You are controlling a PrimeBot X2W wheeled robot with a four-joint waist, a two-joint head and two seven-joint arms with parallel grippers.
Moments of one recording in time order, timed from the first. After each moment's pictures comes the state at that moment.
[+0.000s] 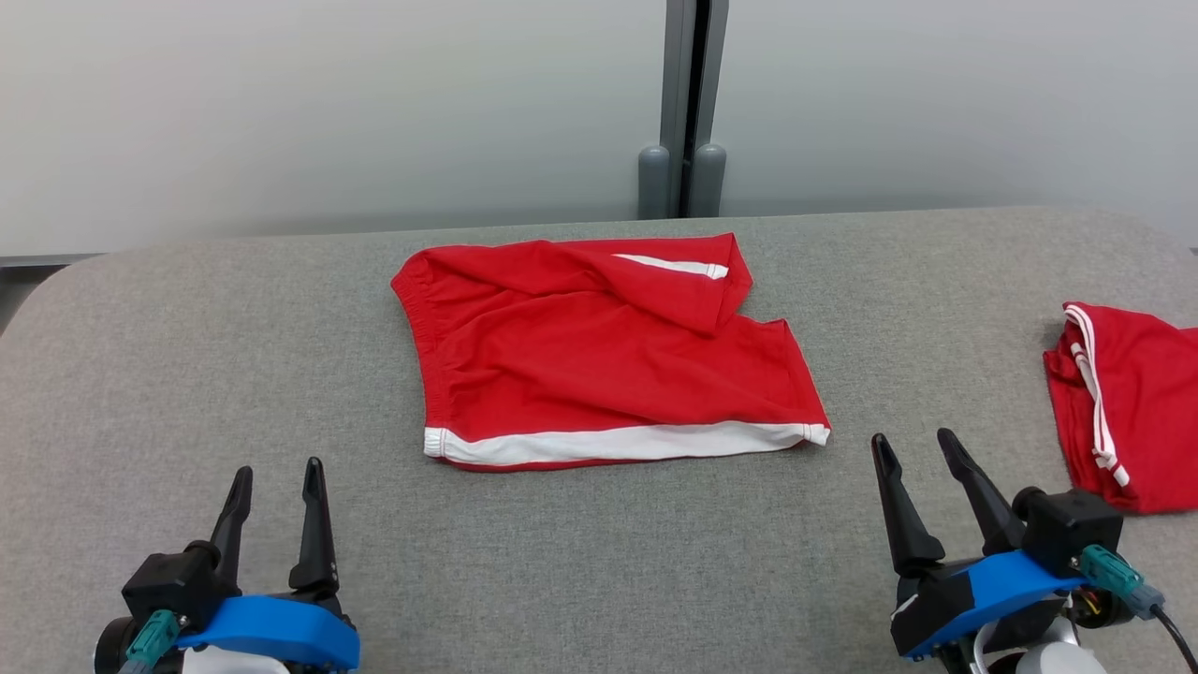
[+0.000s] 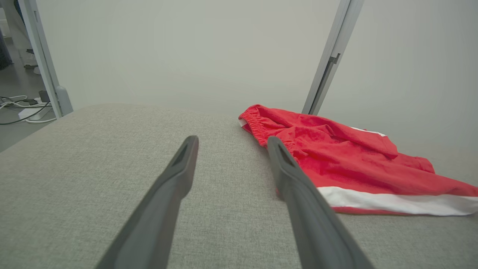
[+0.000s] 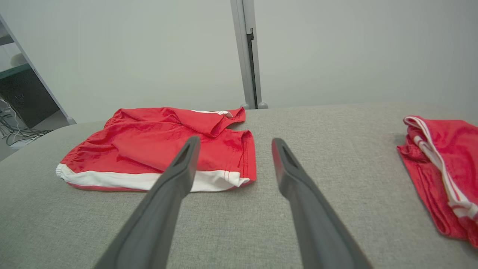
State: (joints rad) left arm -0.08 0.14 -0.04 0.38 -0.30 -0.11 -0.26; right arm -0.09 -0.06 0.03 0.21 0.21 0.13 -0.12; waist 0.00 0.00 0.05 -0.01
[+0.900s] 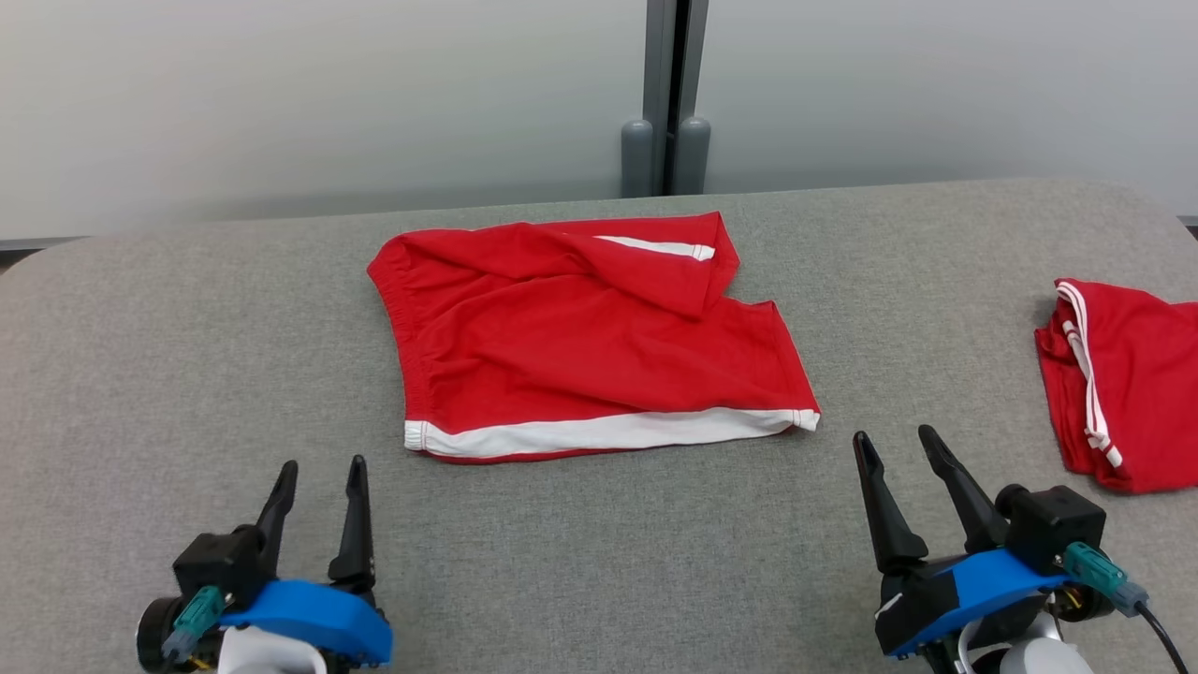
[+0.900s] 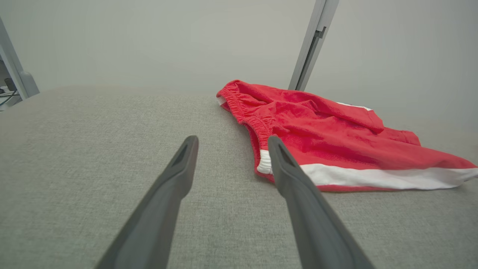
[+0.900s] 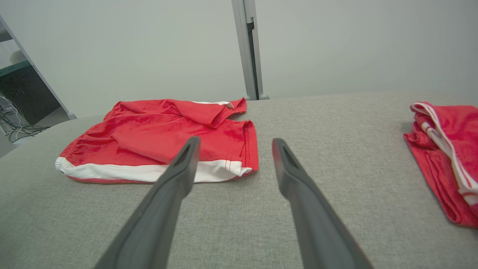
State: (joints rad) left arm -0.12 0.13 -0.09 0.45 -0.30 -0.13 -0.26; right arm -0.10 -0.05 0.06 0.22 0.22 0.13 -0.12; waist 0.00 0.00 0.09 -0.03
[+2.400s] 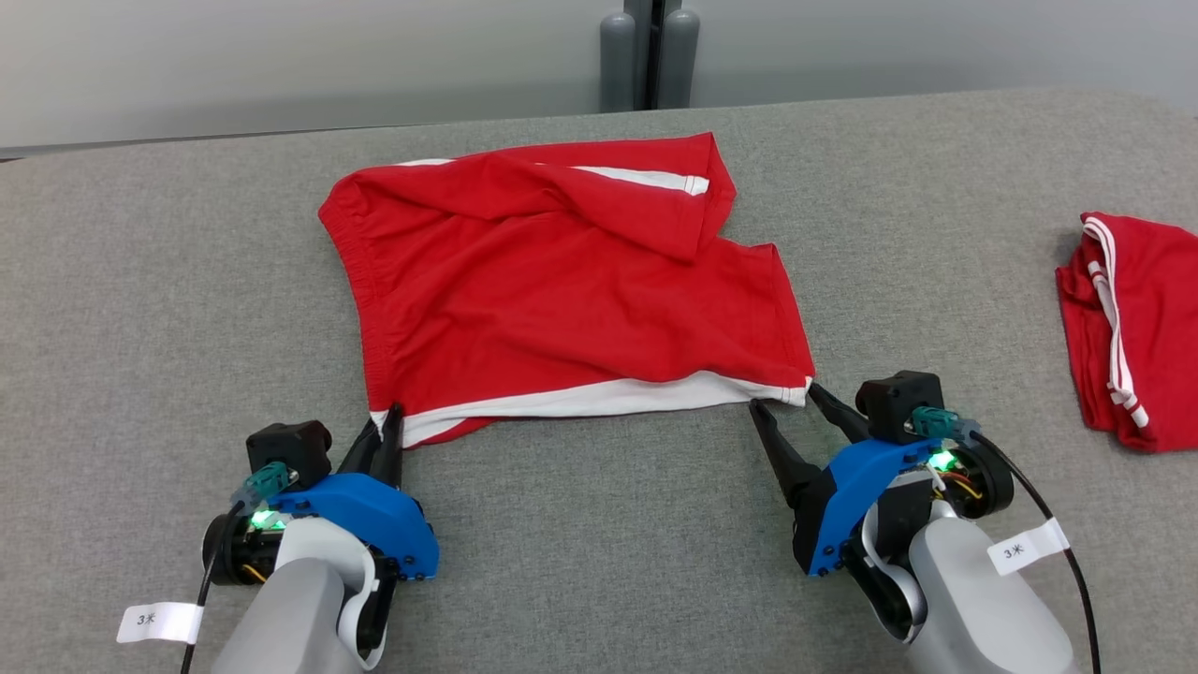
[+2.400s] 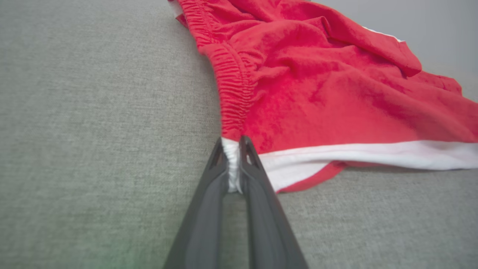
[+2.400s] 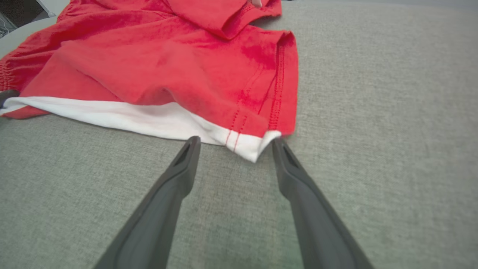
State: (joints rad) left arm -0.44 0.10 -0.25 0.84 -0.43 -0.12 -0.17; right arm -0.43 -0.05 0.21 0.59 0.21 0.13 0.06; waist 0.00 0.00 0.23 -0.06
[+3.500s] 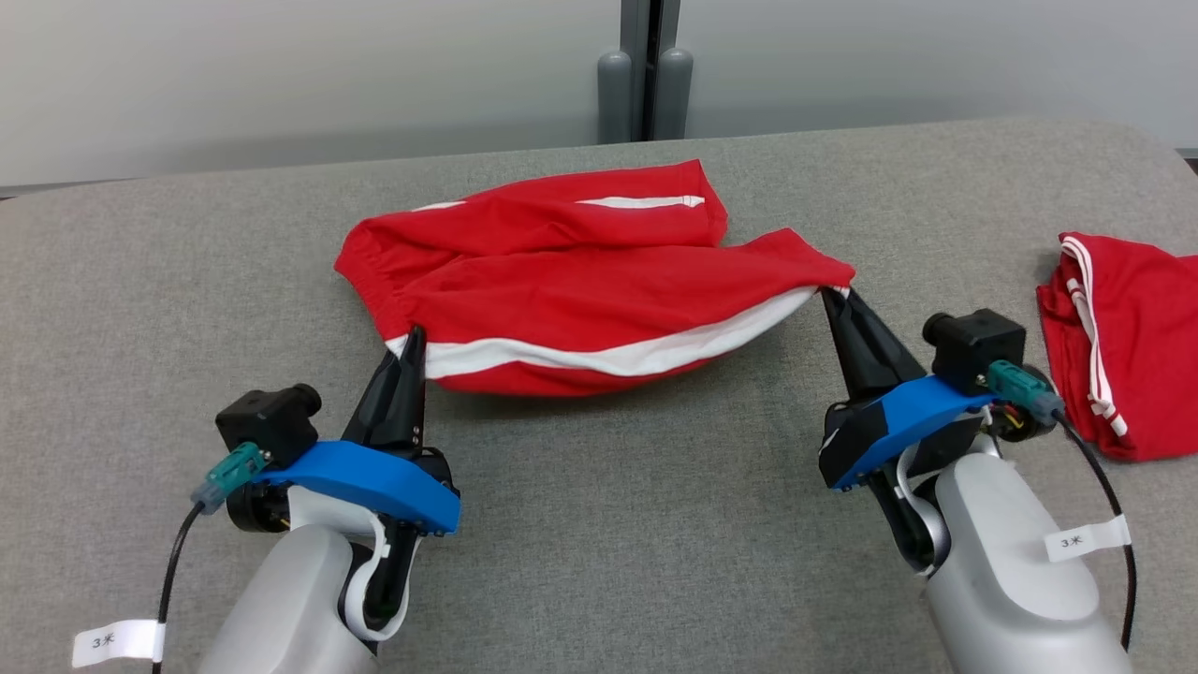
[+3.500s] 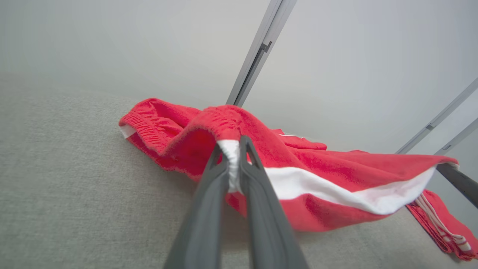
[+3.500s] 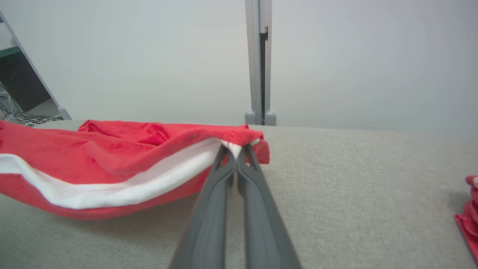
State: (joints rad) left arm -0.42 0.14 -0.37 0.60 -0.66 -0.13 -0.25; right arm -0.53 -0.05 0.15 0.62 0.19 0.13 -0.19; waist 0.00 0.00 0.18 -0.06
